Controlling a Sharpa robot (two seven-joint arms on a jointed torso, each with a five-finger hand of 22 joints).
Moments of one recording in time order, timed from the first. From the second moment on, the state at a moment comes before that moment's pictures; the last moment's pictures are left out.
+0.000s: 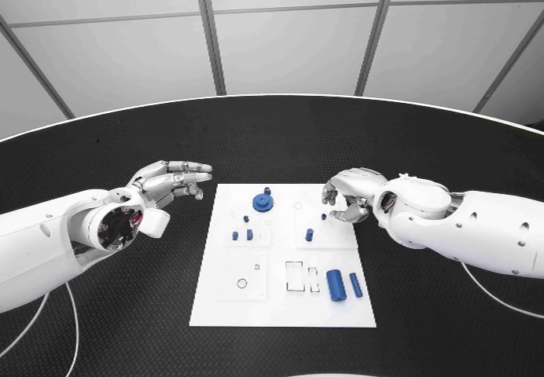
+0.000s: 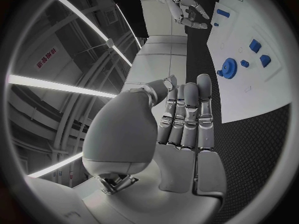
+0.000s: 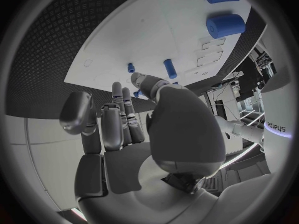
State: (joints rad) left arm 1.28 -0.86 -0.12 1.36 -0.01 -0.05 0.18; left_hand 1.40 -0.18 0.60 -0.02 0.06 0.98 0.17 0.20 0.34 0.93 0.11 0.61 0.08 0.98 0.04 1.25 0.34 0.17 1.01 0.13 0.86 0.75; right arm 1.25 -0.90 -0.12 1.52 -1.70 -0.24 -0.17; right_hand 1.31 -0.26 0.64 0.06 0.16 0.92 0.16 0.31 0.29 1.09 0.09 0.21 0.29 1.47 0.00 1.38 1.31 0.10 1.45 0.09 1.14 1.19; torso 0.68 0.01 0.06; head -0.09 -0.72
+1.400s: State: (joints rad) left arm 1.28 -0.87 -0.12 1.37 0.00 -0.04 0.16; left_hand 1.40 -0.18 0.59 -0.02 0.06 0.97 0.17 0.20 0.34 0.92 0.12 0.61 0.08 0.98 0.04 1.25 0.34 0.17 1.01 0.12 0.86 0.74; right arm 1.21 -0.83 -0.12 1.45 -1.70 -0.20 -0.16; right_hand 1.33 -0.24 0.66 0.05 0.18 0.98 0.15 0.31 0.30 1.17 0.07 0.19 0.25 1.46 -0.01 1.41 1.31 0.10 1.46 0.09 1.19 1.25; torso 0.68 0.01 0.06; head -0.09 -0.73
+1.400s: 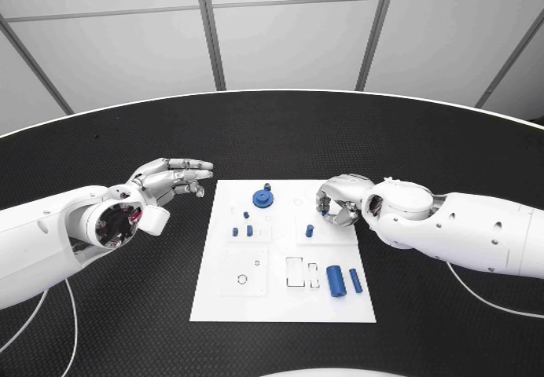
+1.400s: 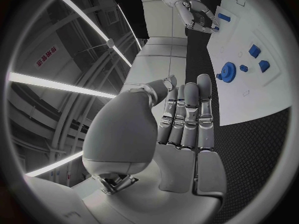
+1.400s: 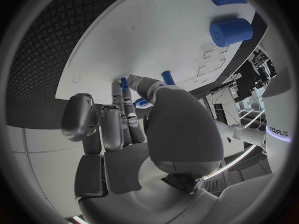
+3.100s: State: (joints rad) left arm 1.28 -0.87 -0.12 1.36 0.00 -0.03 0.13; left_hand 1.40 -0.18 0.58 -0.02 0.06 0.96 0.18 0.19 0.34 0.91 0.12 0.60 0.08 0.97 0.05 1.24 0.34 0.17 1.00 0.13 0.85 0.74; right arm 1.20 -0.93 -0.11 1.62 -1.74 -0.33 -0.20; right_hand 1.37 -0.19 0.66 0.00 0.18 1.04 0.13 0.34 0.32 1.23 0.05 0.17 0.24 1.47 -0.02 1.42 1.31 0.09 1.47 0.07 1.23 1.28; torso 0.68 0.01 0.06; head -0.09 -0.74
